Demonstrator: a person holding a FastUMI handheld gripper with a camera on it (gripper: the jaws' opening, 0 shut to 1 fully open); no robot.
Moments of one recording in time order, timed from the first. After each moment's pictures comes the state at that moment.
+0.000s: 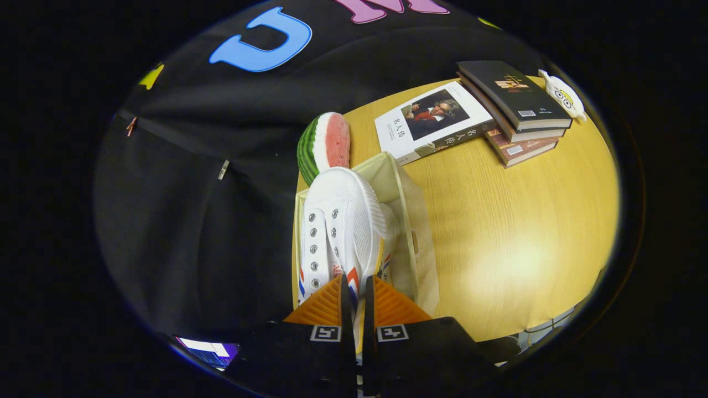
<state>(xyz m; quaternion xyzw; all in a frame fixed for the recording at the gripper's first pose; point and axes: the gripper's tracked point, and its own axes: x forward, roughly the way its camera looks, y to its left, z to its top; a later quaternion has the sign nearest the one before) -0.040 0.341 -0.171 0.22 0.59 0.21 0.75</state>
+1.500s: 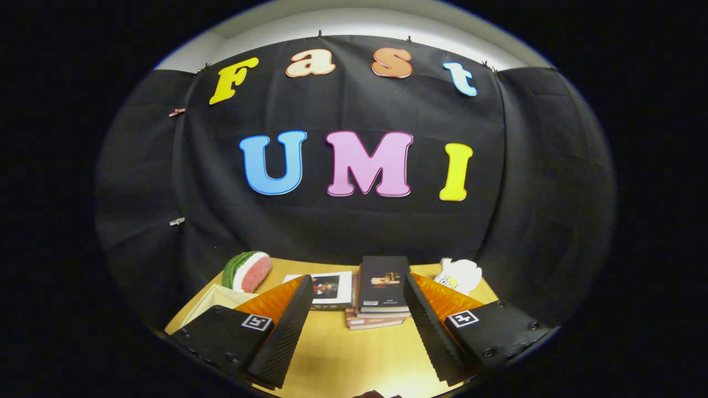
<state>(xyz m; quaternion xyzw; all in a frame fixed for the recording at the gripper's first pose) 0.056 0.064 0.008 0.00 0.13 0.08 0.99</state>
